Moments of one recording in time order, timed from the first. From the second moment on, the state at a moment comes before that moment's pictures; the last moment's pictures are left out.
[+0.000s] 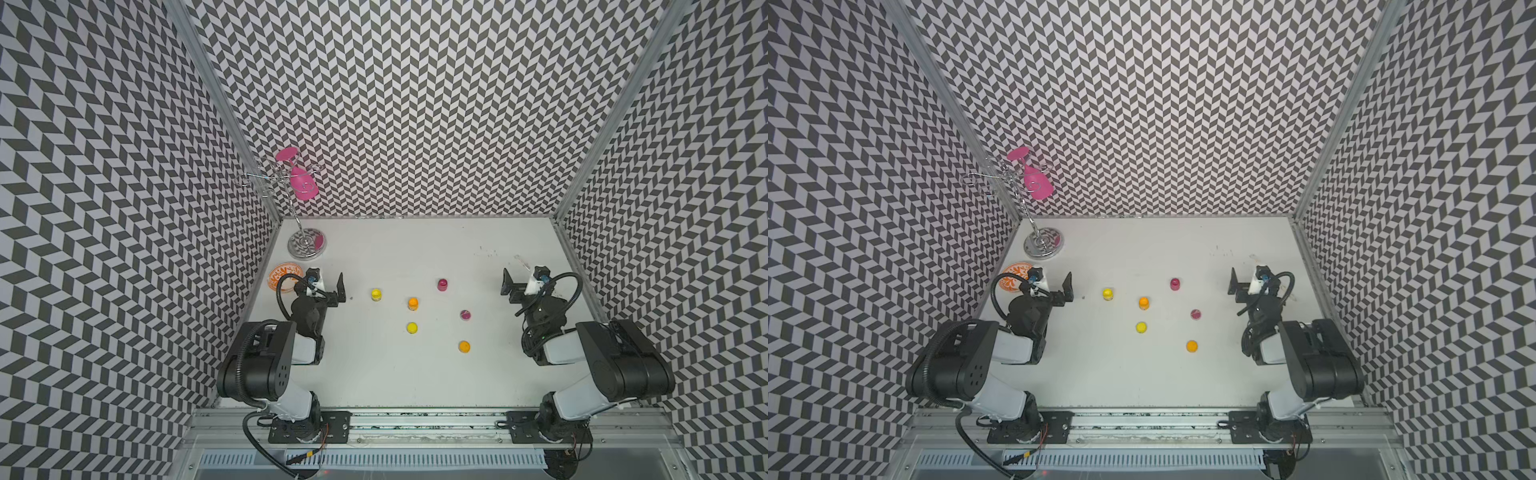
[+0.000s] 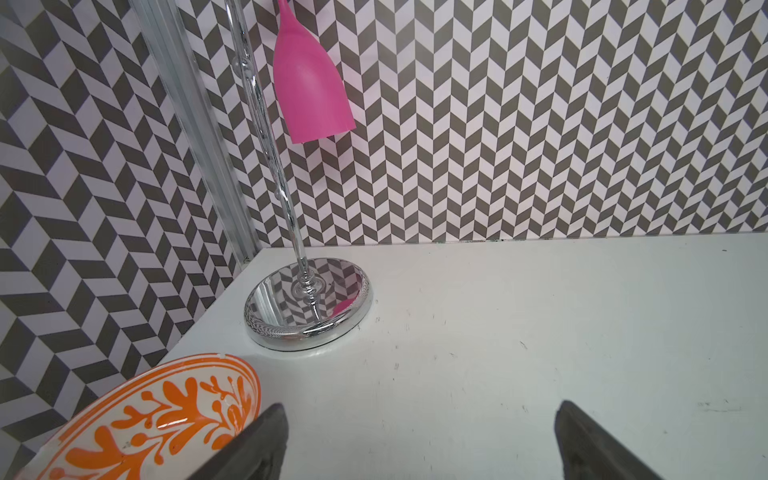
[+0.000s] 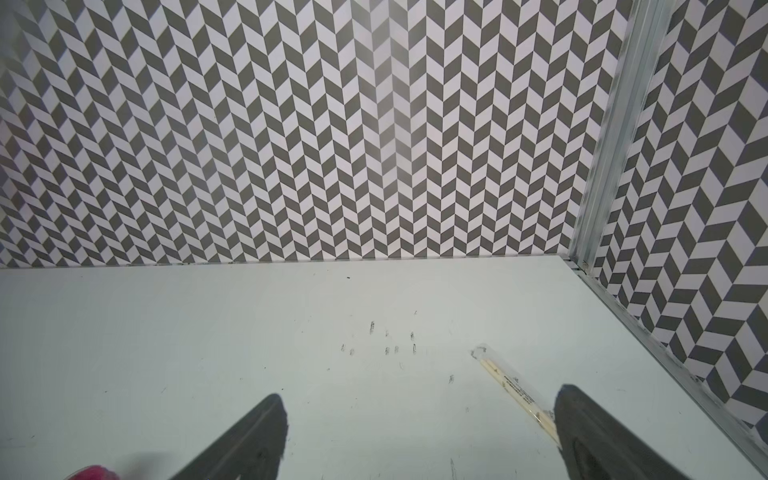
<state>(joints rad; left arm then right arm) -0.01 1.56 0.25 1.24 0.02 0.03 0.06 1.56 0.24 1.32 0.06 0.00</state>
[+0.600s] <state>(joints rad) 0.04 1.56 0.25 1.25 0.10 0.01 0.06 1.56 0.24 1.31 0.08 0.03</state>
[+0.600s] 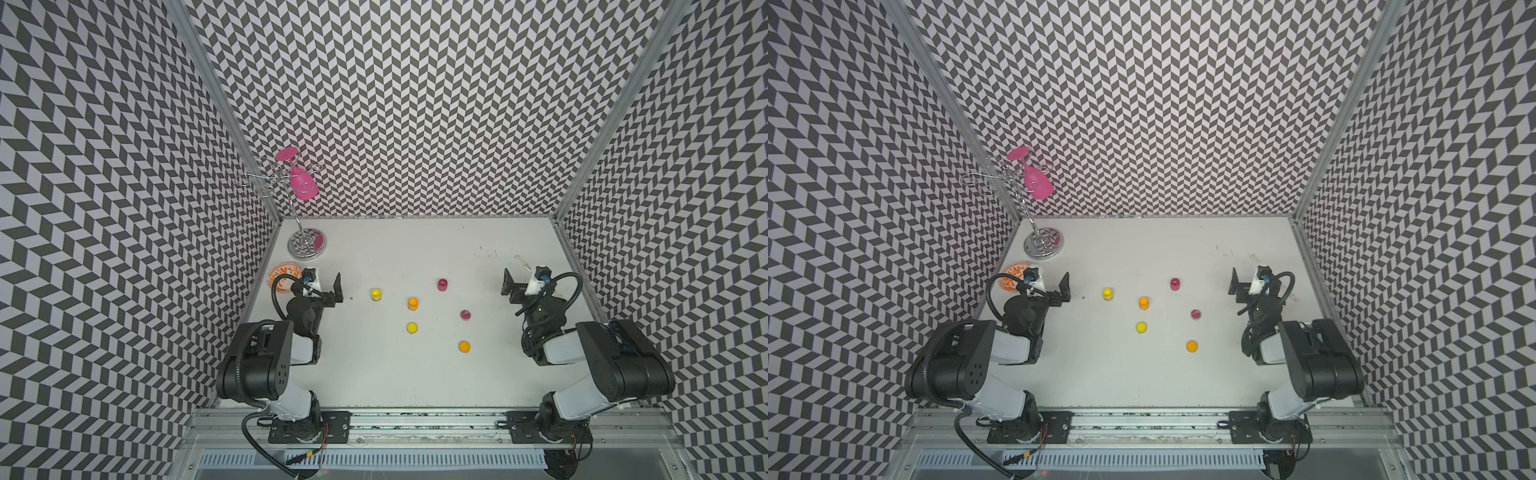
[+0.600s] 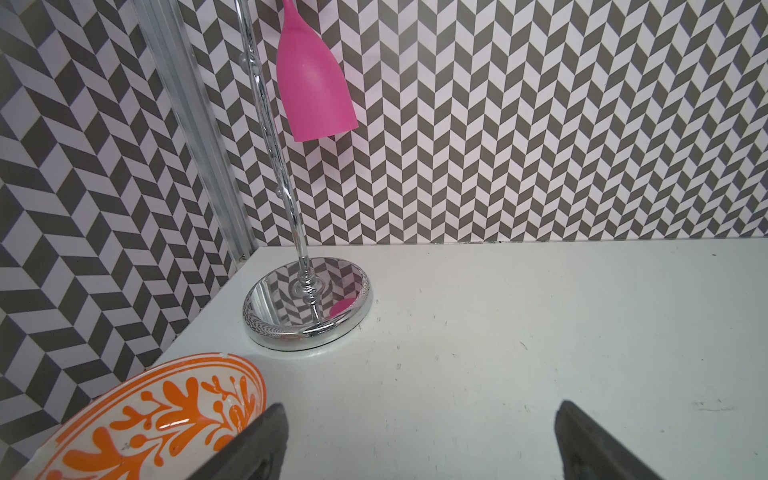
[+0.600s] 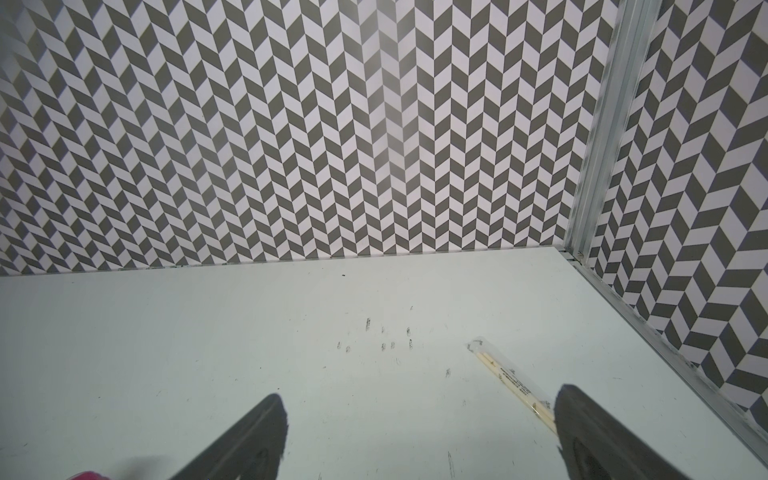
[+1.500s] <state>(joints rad) -0.29 1.05 0.38 0.77 -0.19 -0.09 0.08 1.17 0.56 0.50 0.05 0.18</state>
